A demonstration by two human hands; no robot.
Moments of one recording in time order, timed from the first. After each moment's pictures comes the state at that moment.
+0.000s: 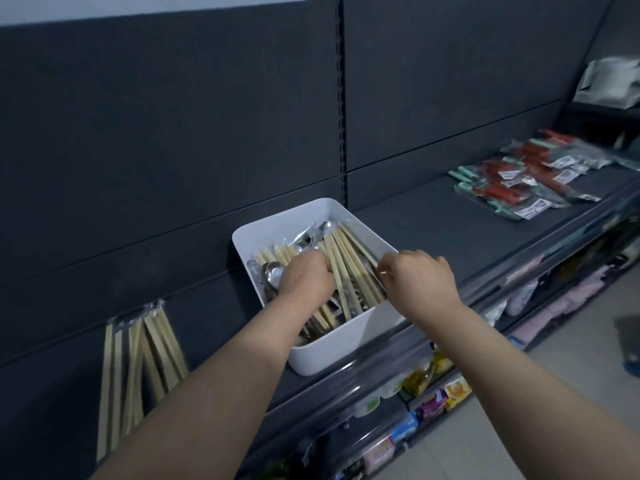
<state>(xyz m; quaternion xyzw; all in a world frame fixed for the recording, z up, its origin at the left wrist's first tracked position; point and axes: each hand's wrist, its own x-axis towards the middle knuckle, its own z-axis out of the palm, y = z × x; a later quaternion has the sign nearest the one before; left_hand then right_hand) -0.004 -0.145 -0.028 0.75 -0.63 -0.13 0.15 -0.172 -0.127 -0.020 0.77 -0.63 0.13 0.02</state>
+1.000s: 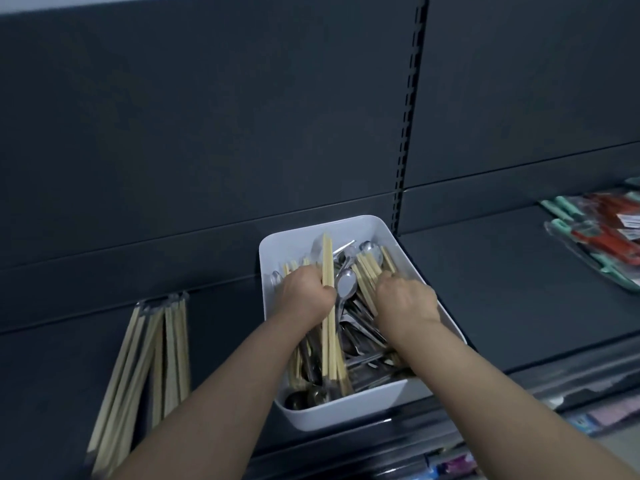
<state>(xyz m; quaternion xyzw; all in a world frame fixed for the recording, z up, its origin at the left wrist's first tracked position) 0.025 -0.182 -0.035 0.82 -0.50 -0.17 0.20 -0.117 -0.213 -0.031 0.82 -0.56 -0.06 0.00</state>
